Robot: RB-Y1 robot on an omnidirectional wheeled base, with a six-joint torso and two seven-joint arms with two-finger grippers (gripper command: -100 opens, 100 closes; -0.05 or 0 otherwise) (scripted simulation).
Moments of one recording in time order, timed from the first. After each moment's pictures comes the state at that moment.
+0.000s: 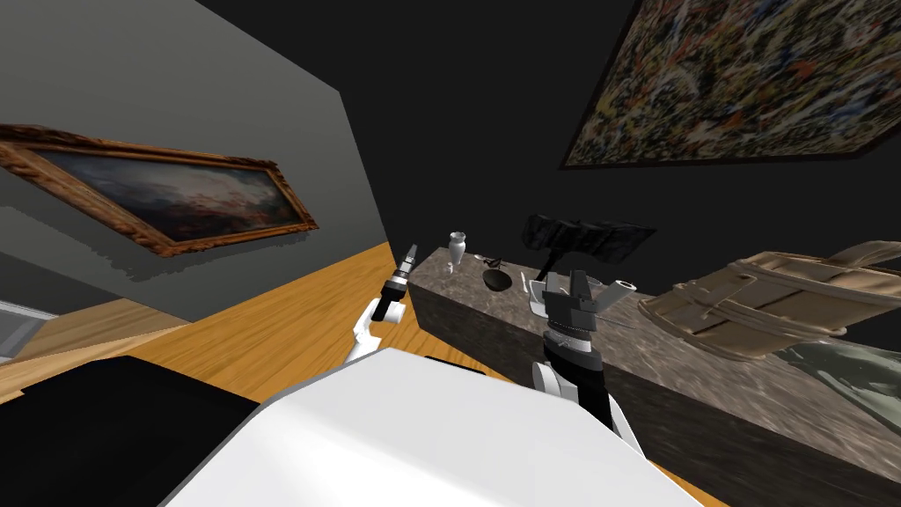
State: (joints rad) left arm 0.15 0.15 0.08 -1.91 -0.14 -0.39 -0.29; right arm 0.47 -0.03 0.02 -2.22 0.12 -0.64 -0.05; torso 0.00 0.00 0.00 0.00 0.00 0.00
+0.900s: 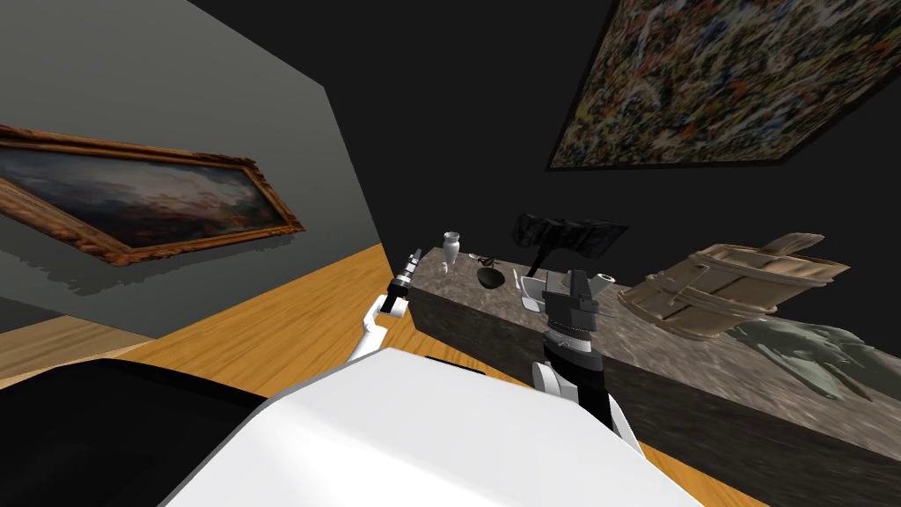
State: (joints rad) left arm 0.04 0.15 0.12 -1.70 -0.20 -0.38 -0.37; right arm 0.47 -0.03 0.02 -2.22 0.12 -0.64 -0.05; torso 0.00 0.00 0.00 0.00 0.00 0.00
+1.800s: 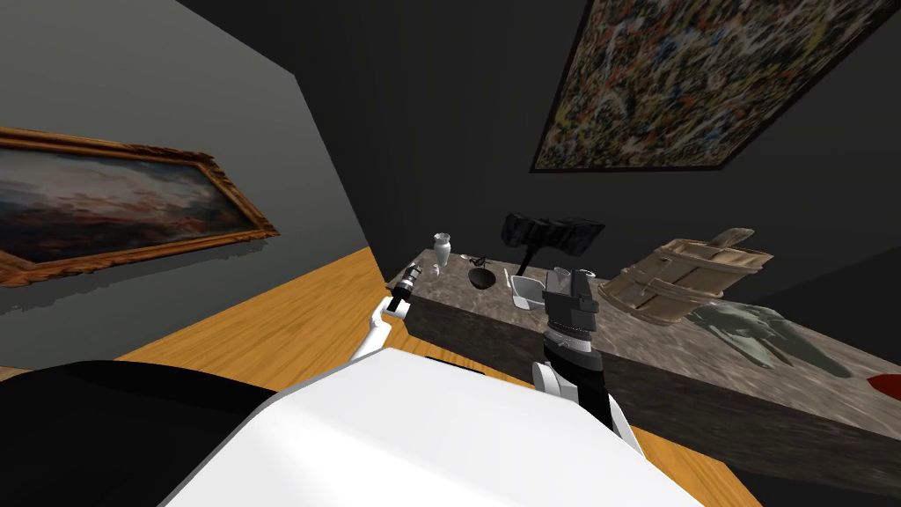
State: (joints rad) left arm -0.05 0.15 0.15 -1.43 -0.27 -0.40 -0.51; right arm 0.47 -0.03 0.02 -2.22 0.12 -0.64 -0.05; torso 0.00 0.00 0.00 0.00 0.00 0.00
